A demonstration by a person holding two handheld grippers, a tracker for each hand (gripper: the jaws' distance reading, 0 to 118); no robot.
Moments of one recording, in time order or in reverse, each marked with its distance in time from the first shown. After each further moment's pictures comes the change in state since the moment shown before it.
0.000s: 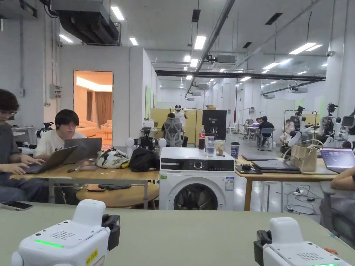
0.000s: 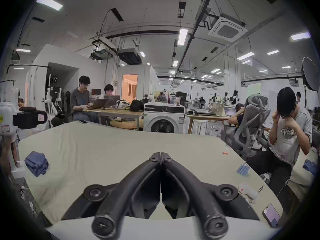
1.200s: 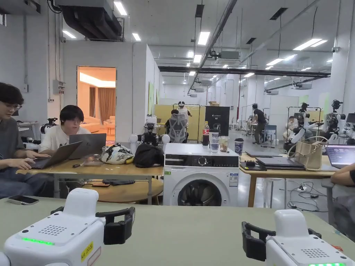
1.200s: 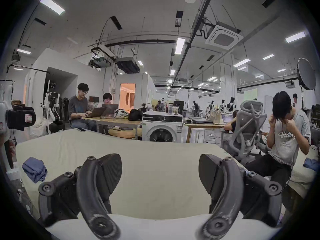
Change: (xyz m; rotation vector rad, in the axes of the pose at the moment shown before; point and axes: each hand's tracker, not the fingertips) left arm -0.010 0.009 0.033 0.089 0.045 0.024; right arm -0.018 0.001 0.009 0.086 -0.024 -0.002
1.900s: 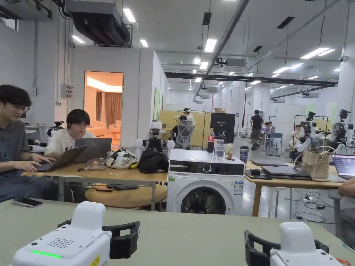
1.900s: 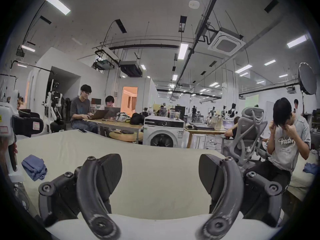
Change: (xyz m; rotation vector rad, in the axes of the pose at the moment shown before) left arm 0.004 -0.013 -0.006 -0.030 0.006 0.029; right arm -0.009 0.002 0.010 0.060 0.004 0.031
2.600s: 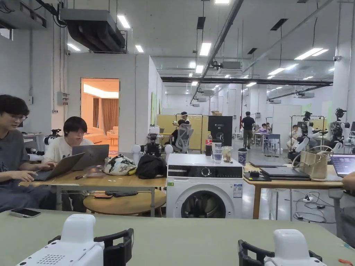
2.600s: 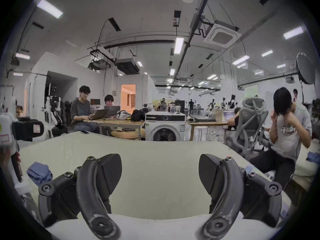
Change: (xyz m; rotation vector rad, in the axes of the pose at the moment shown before) left arm -0.006 -0.003 0.001 0.012 0.035 0.066; right arm -0.002 -0.004 -0.006 -0.079 0.043 -0.112
